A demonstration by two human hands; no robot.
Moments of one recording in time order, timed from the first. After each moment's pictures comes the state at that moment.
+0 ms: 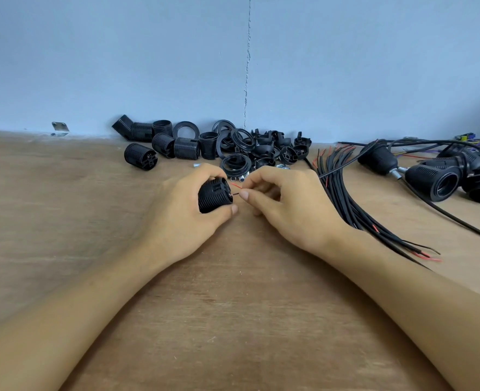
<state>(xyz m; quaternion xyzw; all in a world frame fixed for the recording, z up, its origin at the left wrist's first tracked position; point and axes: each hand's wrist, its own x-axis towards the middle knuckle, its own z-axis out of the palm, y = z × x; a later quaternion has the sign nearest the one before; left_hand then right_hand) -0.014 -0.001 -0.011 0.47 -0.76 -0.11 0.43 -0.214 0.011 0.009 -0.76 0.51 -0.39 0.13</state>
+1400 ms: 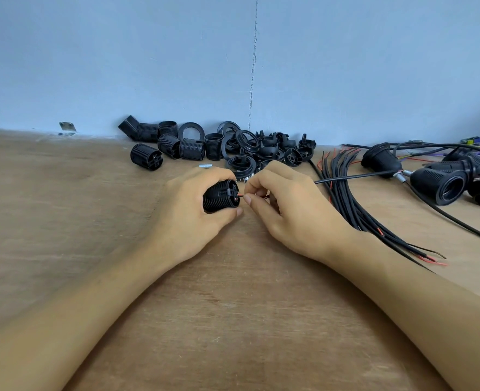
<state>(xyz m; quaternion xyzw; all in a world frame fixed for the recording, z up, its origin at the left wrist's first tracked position) -0.016 0.003 -0.005 0.44 -0.78 -0.11 0.43 -0.212 0.017 0.013 -0.83 0.44 -0.33 0.04</state>
